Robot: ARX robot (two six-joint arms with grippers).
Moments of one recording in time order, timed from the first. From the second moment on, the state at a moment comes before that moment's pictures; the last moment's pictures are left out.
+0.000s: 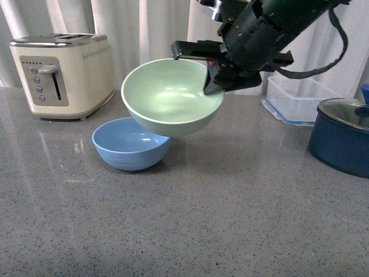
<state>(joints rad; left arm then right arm) 0.00 0.00 0.02 0.00 0.00 0.00 0.39 1.96 1.67 -0.42 -0.14 0.05</state>
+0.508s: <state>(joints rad) 0.00 0.00 0.02 0.00 0.00 0.00 0.44 2.23 2.02 -0.51 -0.19 0.05</state>
